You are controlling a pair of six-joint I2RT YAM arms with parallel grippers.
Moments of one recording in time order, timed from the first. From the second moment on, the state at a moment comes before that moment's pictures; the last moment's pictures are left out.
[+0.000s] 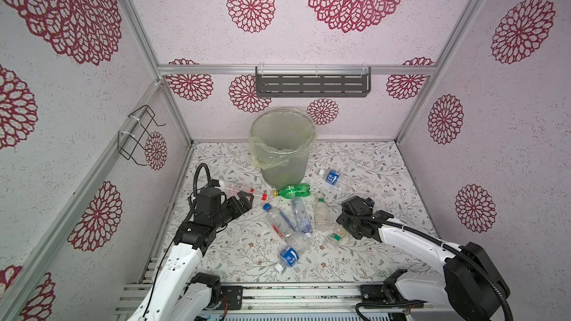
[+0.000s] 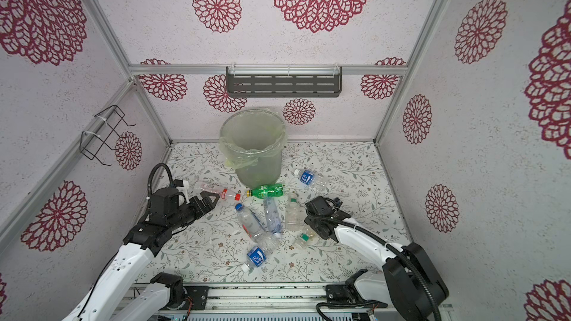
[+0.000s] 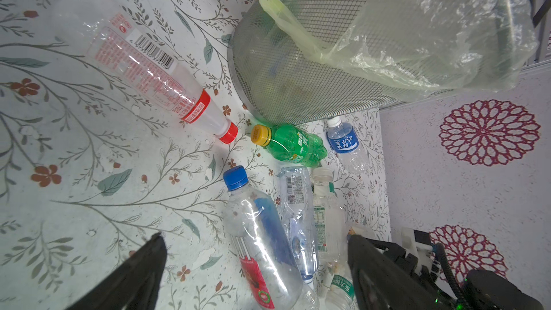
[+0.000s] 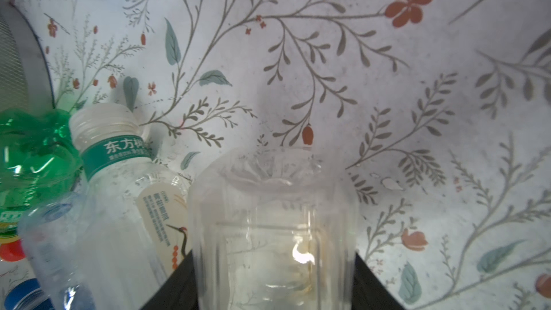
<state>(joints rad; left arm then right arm) -0.20 0.84 0.65 -0.45 0.23 -0.76 0.60 1.23 0.63 -0.48 0.20 1.24</state>
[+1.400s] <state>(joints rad) -0.20 0.89 0.64 -0.45 0.24 -0.74 0.58 1.01 0.91 -0.44 0.22 1.01</state>
